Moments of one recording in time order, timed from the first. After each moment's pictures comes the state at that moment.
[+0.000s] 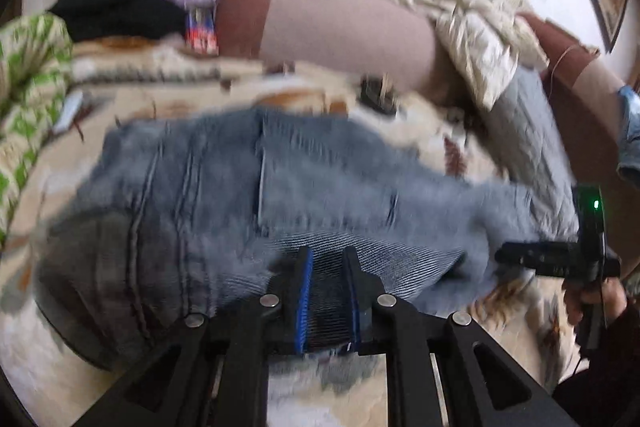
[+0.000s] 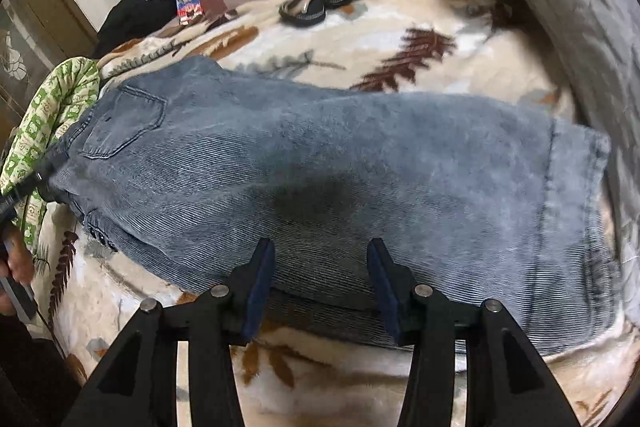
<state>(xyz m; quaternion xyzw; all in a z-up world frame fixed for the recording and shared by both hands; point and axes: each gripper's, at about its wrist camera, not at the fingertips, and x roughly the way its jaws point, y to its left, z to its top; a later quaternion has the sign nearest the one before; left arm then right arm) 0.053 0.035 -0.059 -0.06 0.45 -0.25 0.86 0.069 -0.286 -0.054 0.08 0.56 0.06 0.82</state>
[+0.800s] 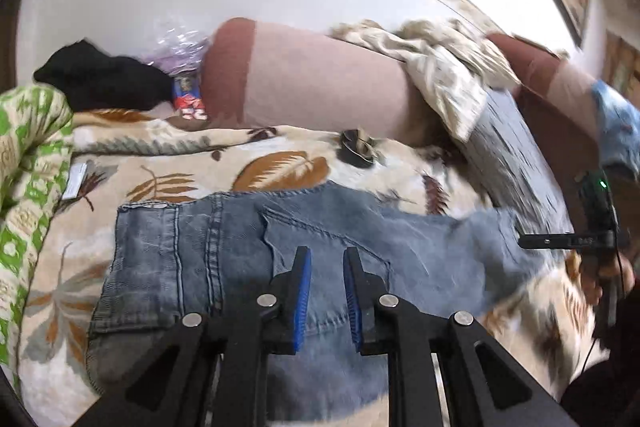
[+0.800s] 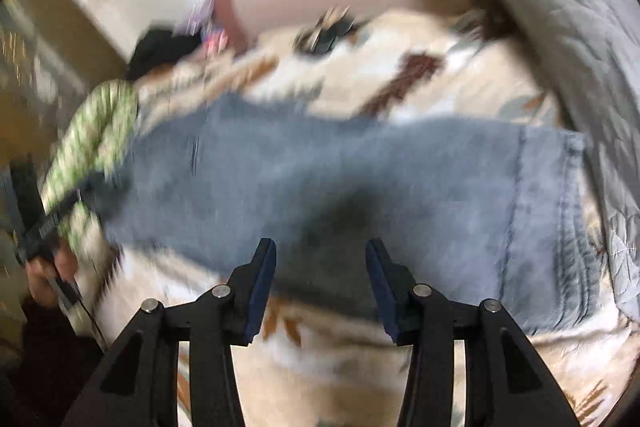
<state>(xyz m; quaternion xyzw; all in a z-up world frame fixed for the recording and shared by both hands) 0.049 0.045 -0.018 -0.06 0.36 -0.27 0.89 0.056 -0.342 -0.001 0.18 0.48 0.11 0.85</state>
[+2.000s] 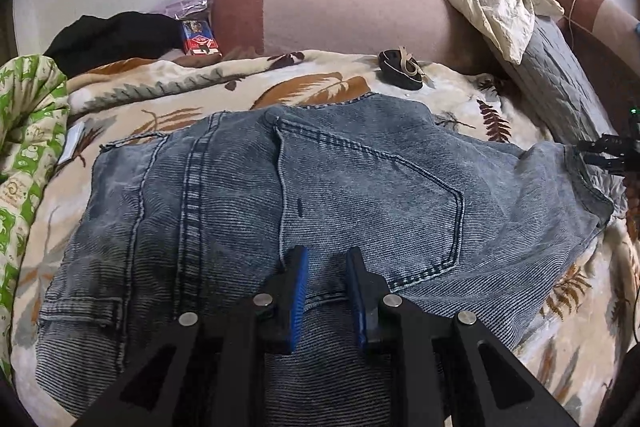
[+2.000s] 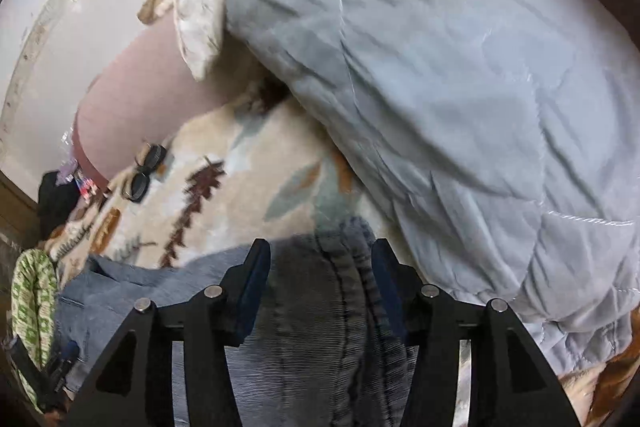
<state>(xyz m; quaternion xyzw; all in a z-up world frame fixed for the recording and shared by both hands) 0.060 0.007 -0.086 0.03 0.43 -0.21 0.88 0.080 -0.502 -0.038 0.23 0.45 -0.12 0.85</state>
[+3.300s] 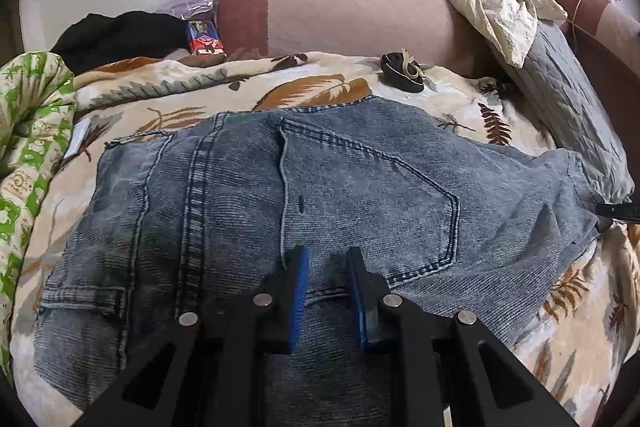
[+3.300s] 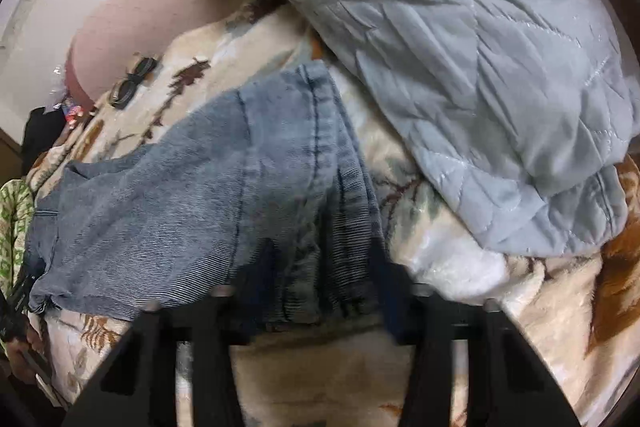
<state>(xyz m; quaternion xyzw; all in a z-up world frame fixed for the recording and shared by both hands) 0.054 0.007 -0.082 0.03 0.43 -0.20 0.88 -0.010 -0.474 -0.053 0.18 0.51 -0.11 0.83</state>
